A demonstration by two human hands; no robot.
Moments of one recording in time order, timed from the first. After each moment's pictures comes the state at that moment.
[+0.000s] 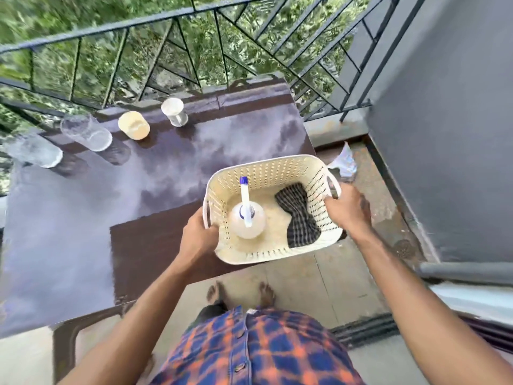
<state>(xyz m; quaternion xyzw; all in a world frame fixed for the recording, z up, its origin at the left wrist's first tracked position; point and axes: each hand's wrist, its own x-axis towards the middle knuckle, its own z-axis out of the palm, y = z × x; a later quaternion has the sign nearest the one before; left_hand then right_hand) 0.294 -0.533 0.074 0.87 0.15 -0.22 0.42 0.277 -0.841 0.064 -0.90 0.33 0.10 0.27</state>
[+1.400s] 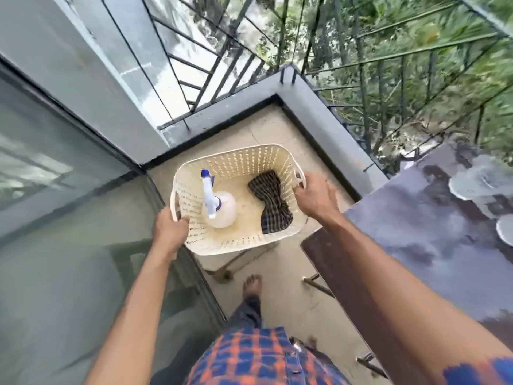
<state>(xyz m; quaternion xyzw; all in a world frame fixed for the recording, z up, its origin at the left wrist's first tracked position) -0.025 0.137 -0.002 0.51 0.70 0.13 0.47 0.276 0.028 0.056 -0.88 -0.34 0.28 0.19</state>
